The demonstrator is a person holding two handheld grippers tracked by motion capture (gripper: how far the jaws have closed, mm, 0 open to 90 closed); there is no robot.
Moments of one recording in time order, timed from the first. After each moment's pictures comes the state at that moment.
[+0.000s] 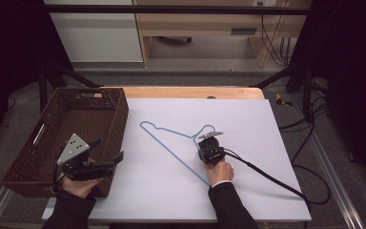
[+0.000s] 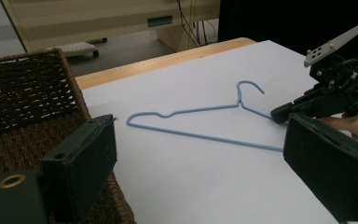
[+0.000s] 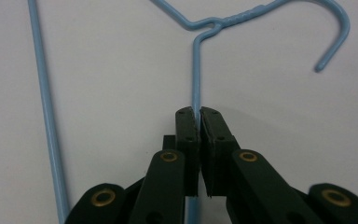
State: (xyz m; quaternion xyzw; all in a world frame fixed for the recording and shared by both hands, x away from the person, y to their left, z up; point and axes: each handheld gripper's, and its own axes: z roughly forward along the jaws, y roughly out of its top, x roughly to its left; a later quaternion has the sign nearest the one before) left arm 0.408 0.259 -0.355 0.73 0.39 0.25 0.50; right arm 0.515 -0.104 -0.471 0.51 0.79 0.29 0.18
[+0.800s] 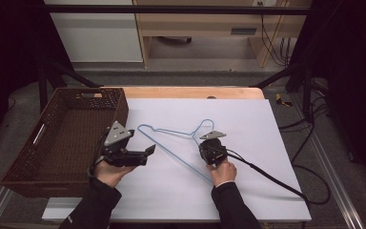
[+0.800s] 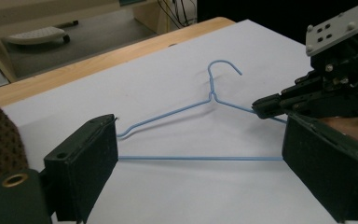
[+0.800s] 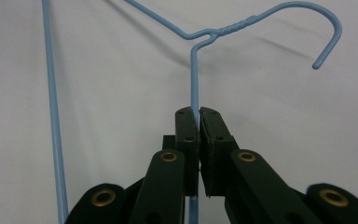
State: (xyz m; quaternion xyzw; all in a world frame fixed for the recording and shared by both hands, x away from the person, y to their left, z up) left arm 0.452 0.178 -0.356 0.78 0.36 0.22 0.46; right arm 0.503 -0.108 -0.454 0.47 0.79 0.32 0.22
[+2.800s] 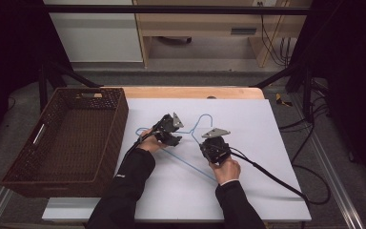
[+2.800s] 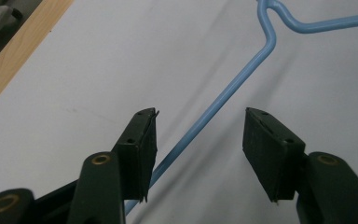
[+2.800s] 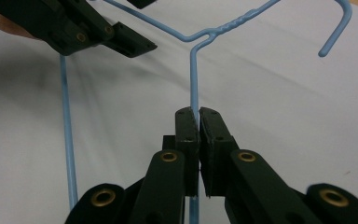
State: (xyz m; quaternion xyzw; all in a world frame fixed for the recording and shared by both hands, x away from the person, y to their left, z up) left arm 0.588 0.076 -0.447 0.91 0.22 0.22 0.27; right arm 0.499 -0.116 -0.436 0.44 0.80 0.34 0.21
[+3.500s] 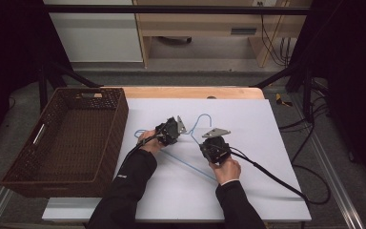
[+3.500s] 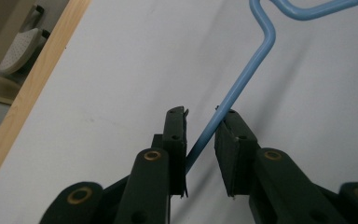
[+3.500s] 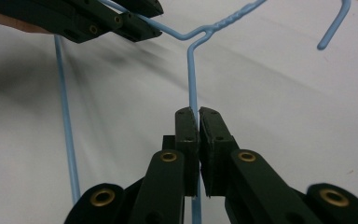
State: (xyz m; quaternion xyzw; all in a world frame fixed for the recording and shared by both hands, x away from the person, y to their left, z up) left arm 0.580 0.068 -0.449 0.92 0.16 0.28 0.22; right arm 0.500 -0.117 -0.436 0.44 0.81 0.34 0.21
